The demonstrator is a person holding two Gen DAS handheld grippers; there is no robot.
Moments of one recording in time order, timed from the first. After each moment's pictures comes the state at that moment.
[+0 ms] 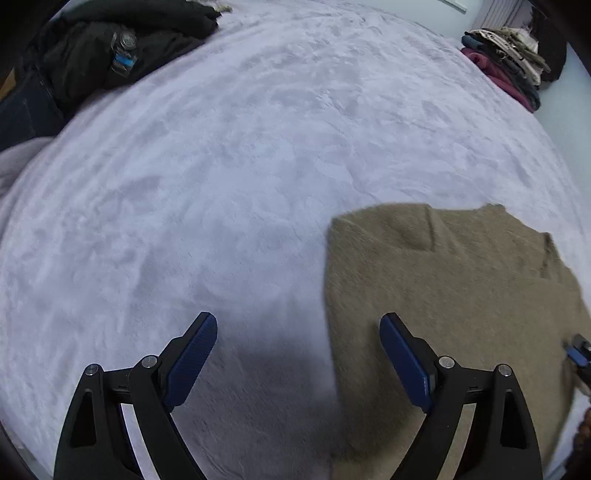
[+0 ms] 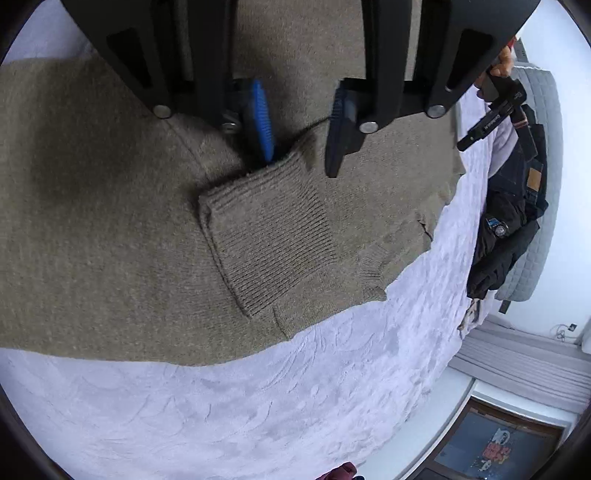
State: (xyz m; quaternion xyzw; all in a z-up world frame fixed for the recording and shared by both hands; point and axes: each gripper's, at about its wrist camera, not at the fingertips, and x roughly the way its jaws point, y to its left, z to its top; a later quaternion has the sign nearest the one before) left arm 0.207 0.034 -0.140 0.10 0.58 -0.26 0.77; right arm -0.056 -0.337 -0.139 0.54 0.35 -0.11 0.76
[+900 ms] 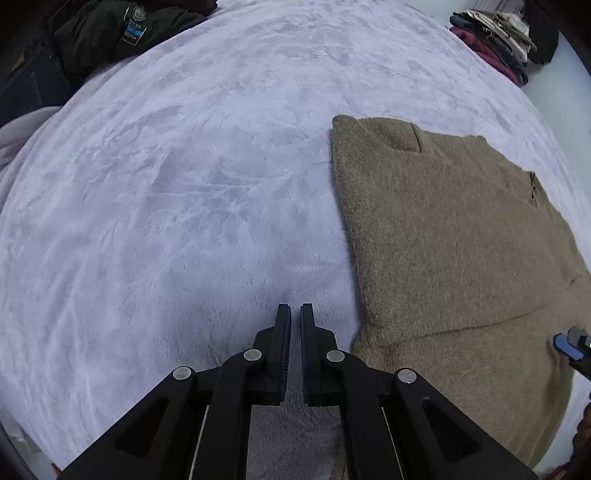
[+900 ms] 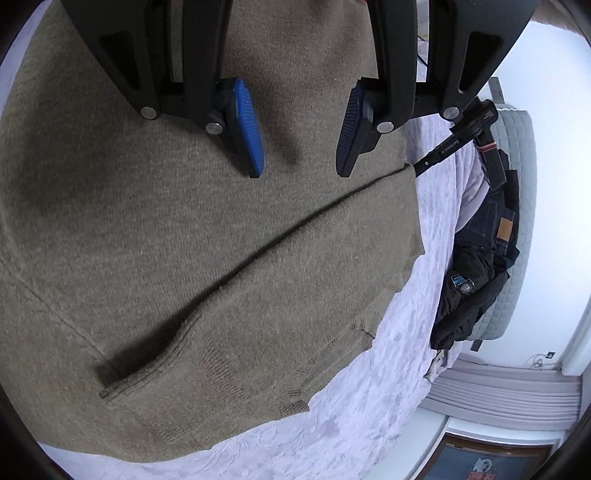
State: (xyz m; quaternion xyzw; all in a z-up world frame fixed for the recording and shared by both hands) left arm 0.152 0.062 -0.145 0.15 0.58 -0.24 0.76; right arm -0.057 -0.244 -0.129 0.55 0.39 -0.02 0.74
